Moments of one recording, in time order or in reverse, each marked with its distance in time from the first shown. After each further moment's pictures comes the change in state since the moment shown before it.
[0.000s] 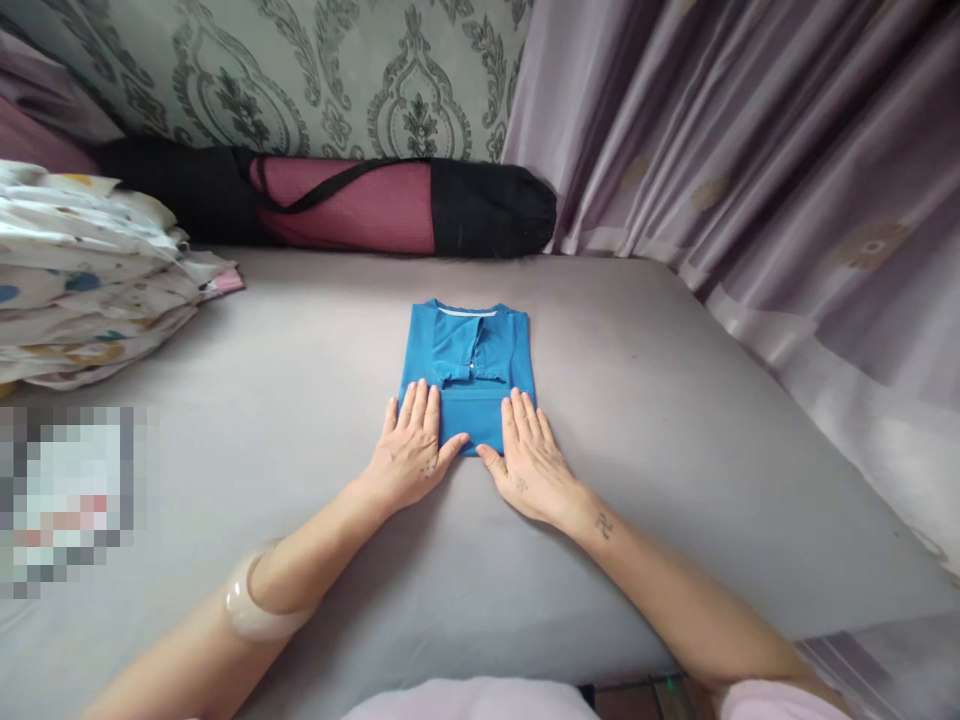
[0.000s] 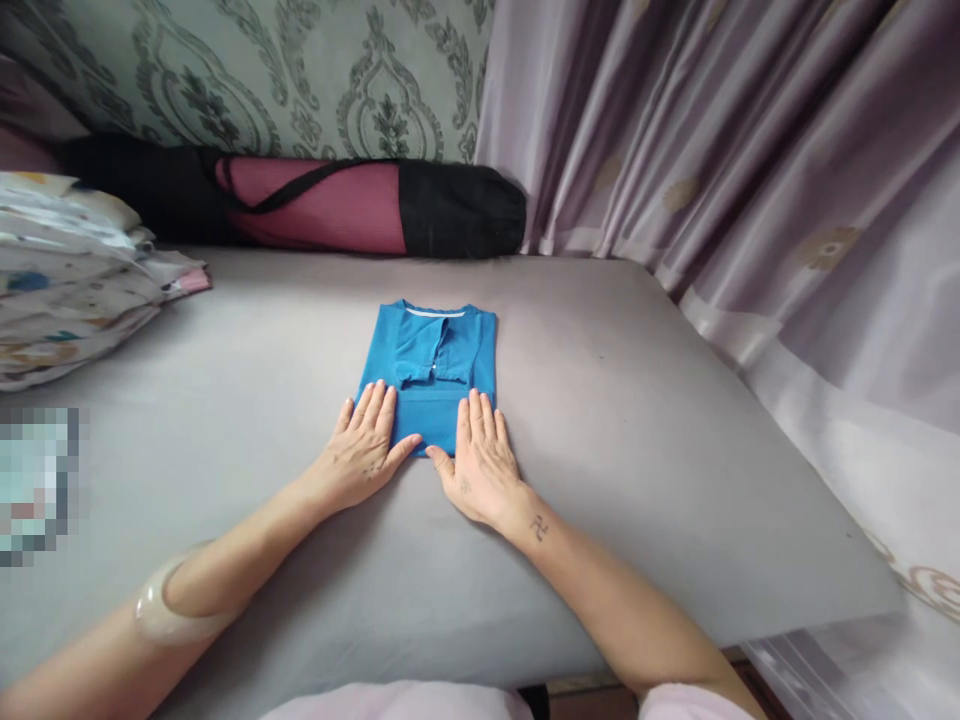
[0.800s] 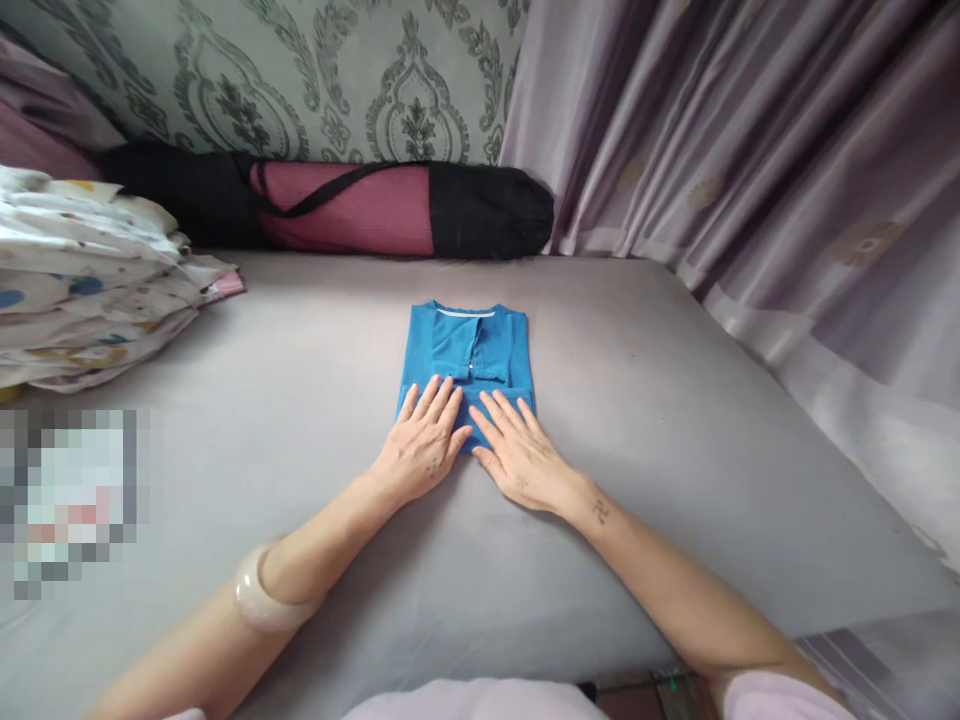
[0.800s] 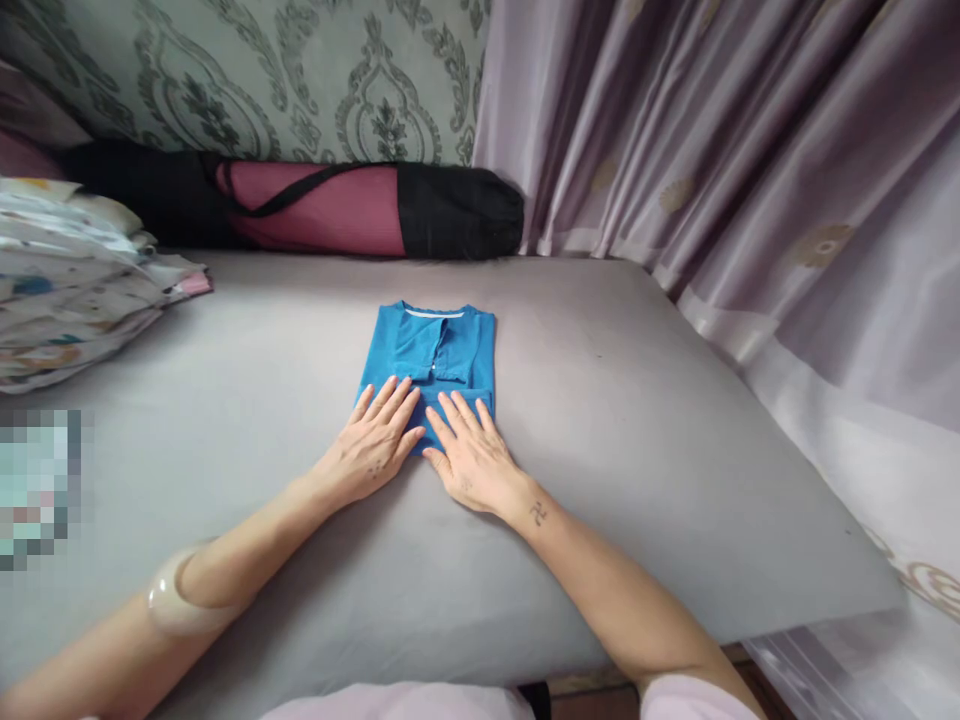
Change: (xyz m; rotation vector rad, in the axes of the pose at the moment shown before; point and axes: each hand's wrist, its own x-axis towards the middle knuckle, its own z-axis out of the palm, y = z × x) left_hand 0.009 0.003 -0.004 -0.114 0.136 0.216; right_hand 0.009 0.006 -0.009 0.066 0.015 -0.322
